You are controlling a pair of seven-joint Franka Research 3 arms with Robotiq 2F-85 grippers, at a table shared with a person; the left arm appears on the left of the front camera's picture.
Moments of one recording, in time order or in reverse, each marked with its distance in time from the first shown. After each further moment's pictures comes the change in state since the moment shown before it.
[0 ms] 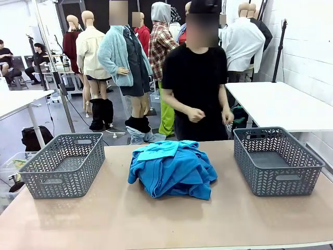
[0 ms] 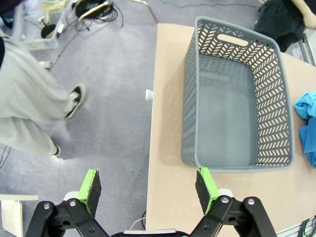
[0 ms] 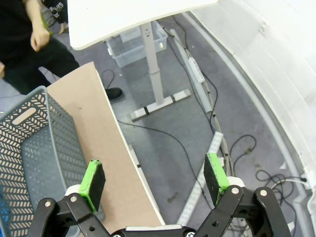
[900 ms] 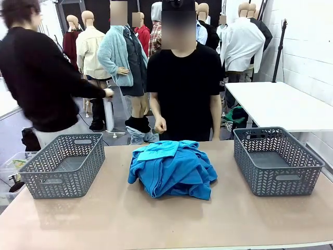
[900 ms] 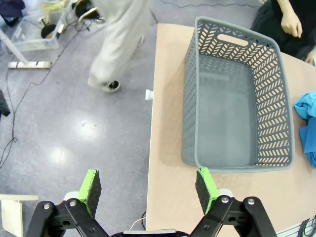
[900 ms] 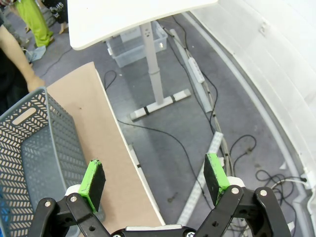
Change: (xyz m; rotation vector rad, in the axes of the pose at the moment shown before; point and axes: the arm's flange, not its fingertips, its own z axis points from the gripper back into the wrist) left arm 0.000 0.000 0.000 0.000 0.000 0.000; right arm 0.000 0.000 0.000 0.000 0.000 0.000
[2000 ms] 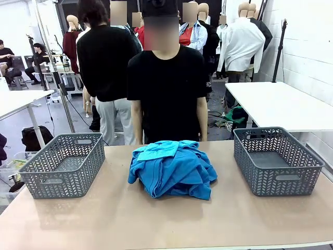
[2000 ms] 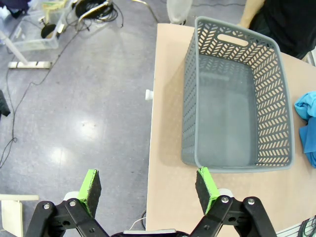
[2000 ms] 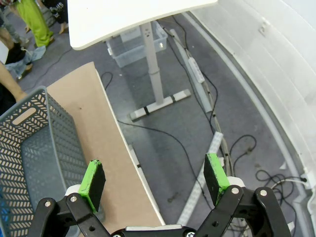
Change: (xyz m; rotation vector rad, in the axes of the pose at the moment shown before) left arm 0.000 0.000 0.000 0.000 0.000 0.000; right arm 0.000 0.000 0.000 0.000 0.000 0.000
